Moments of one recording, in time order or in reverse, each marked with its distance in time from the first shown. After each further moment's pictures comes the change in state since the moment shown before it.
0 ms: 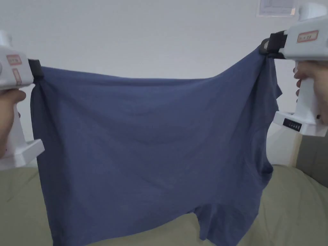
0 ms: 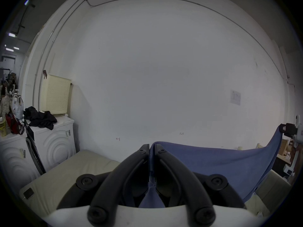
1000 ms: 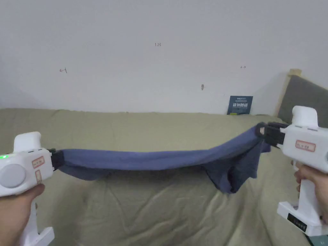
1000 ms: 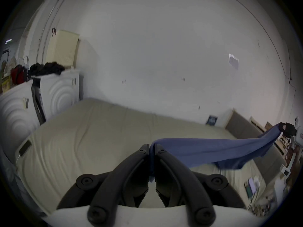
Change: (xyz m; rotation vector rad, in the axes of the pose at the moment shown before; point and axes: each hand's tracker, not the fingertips) left arm -0.096 -0.282 0.235 -0.420 -0.049 -0.012; right arm -0.009 -0.270 0.284 -0.328 0.044 -0.036
